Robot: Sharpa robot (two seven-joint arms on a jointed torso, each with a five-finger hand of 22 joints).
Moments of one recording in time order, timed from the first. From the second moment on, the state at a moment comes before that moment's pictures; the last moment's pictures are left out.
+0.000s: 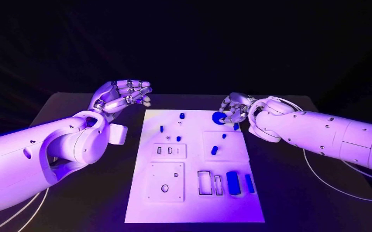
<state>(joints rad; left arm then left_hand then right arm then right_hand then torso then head) 1.24 -0.93 -0.01 1.63 -0.09 -0.40 0.44 1.44 -0.22 0.47 0.17 0.12 0.87 0.22 0.27 0.23 1.10 0.16 0.08 0.08 1.00 0.09 0.57 0.49 0.17 0.89 0.18 0.75 0.42 1.28 -0.72 -0.15 1.22 -1.22 -0.30 -0.16 1.48 -0.19 0.21 0.29 0.30 0.88 0.15 0.30 0.41 1.46 0.07 1.44 1.31 1.47 0.00 1.55 1.31 0.01 1.47 0.11 1.57 1.31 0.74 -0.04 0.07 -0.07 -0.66</state>
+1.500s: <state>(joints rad) 1.24 -0.93 -0.01 1.62 -0.09 -0.39 0.43 1.44 -0.22 0.47 0.17 0.12 0.87 0.22 0.27 0.23 1.10 0.16 0.08 0.08 1.00 0.09 0.57 0.49 0.17 0.89 0.18 0.75 0.42 1.30 -0.66 -0.15 1.42 -1.49 -0.50 -0.27 1.44 -0.23 0.33 0.28 0.34 0.93 0.13 0.28 0.42 1.47 0.06 1.47 1.31 1.47 -0.01 1.55 1.31 0.01 1.47 0.10 1.57 1.31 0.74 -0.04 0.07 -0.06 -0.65</state>
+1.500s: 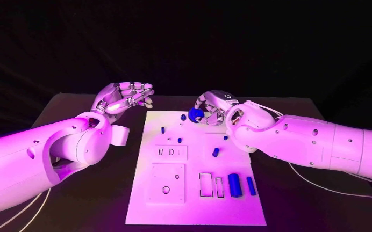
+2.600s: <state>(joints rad) 1.24 -0.90 -0.01 1.61 -0.09 -0.39 0.43 1.44 -0.22 0.48 0.16 0.12 0.87 0.22 0.27 0.23 1.10 0.16 0.08 0.08 1.00 0.09 0.57 0.49 0.17 0.88 0.18 0.76 0.43 1.25 -0.49 -0.16 1.30 -1.51 -0.50 -0.28 1.43 -0.23 0.35 0.27 0.33 0.93 0.14 0.28 0.42 1.47 0.06 1.48 1.31 1.47 -0.01 1.55 1.31 0.01 1.47 0.10 1.57 1.31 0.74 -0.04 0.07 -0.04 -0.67</state>
